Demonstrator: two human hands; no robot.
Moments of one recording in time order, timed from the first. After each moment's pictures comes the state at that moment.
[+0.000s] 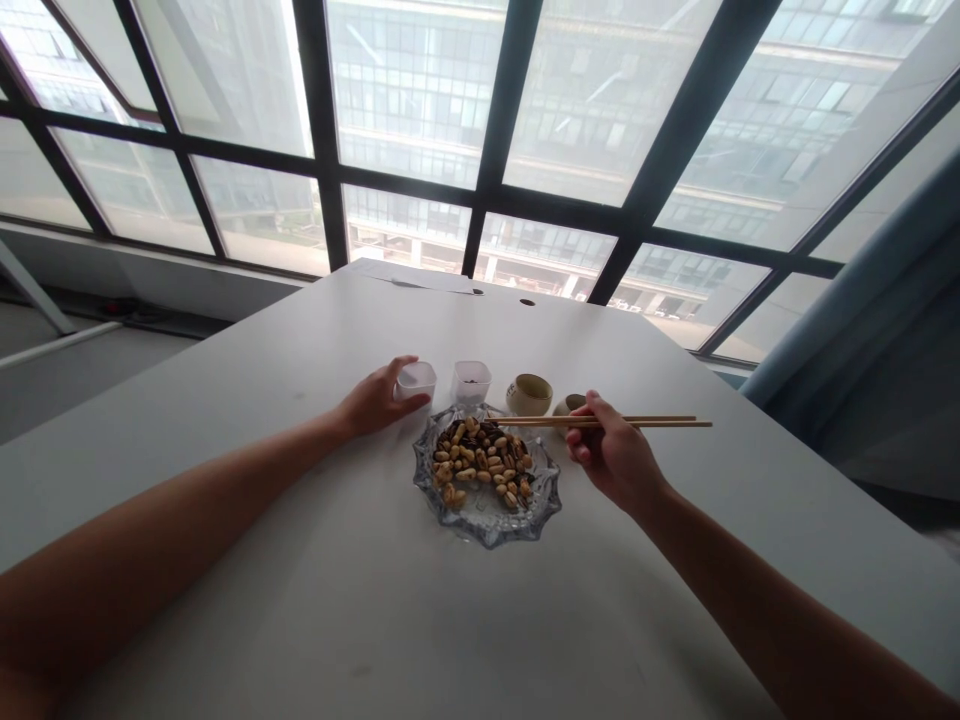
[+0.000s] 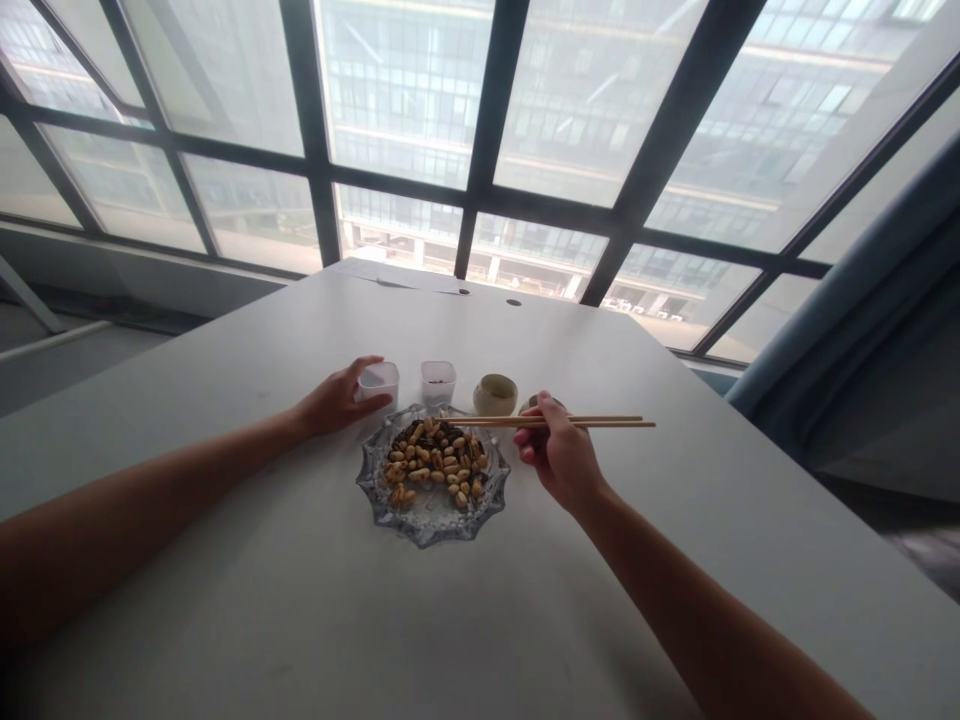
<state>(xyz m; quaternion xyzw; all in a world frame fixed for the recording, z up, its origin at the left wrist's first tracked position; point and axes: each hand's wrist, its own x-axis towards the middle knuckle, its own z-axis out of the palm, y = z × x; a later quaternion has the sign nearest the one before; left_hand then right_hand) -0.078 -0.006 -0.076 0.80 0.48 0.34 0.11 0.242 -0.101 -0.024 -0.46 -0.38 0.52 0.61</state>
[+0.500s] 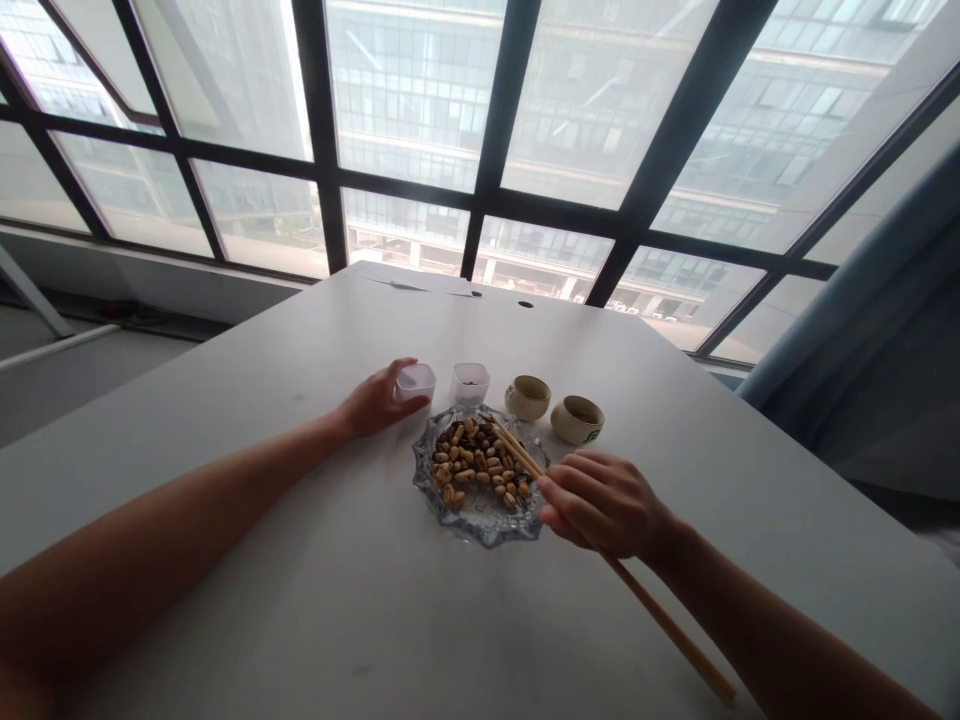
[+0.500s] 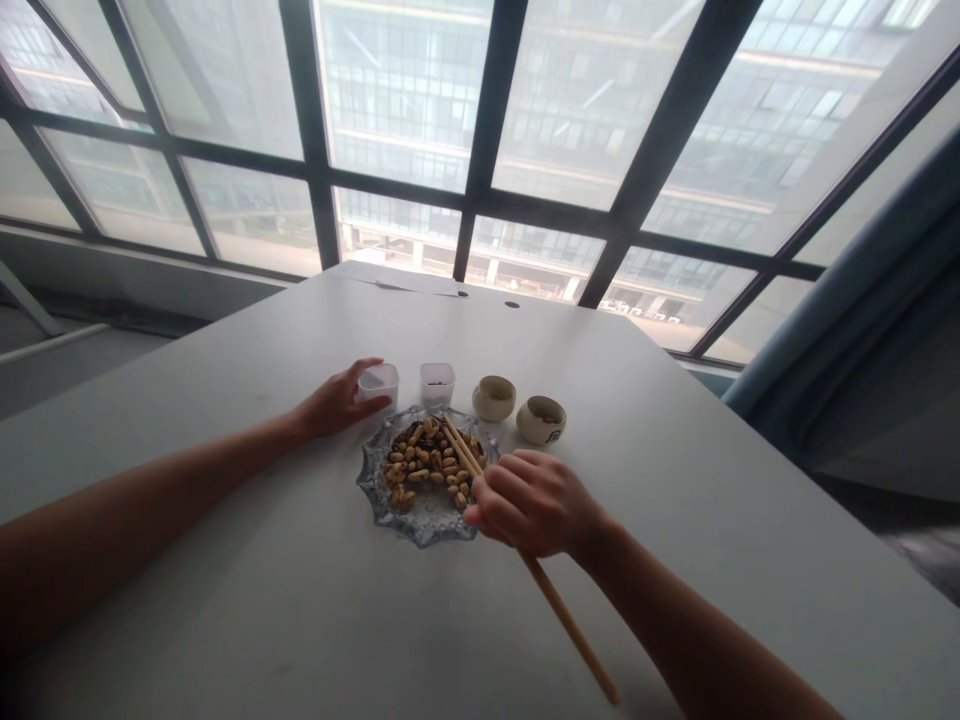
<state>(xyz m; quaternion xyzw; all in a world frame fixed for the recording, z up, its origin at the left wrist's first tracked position) -0.078 -0.005 -0.076 0.80 0.48 0.34 0.11 0.237 -0.143 -0.004 -0.10 -0.91 -0.25 0.30</state>
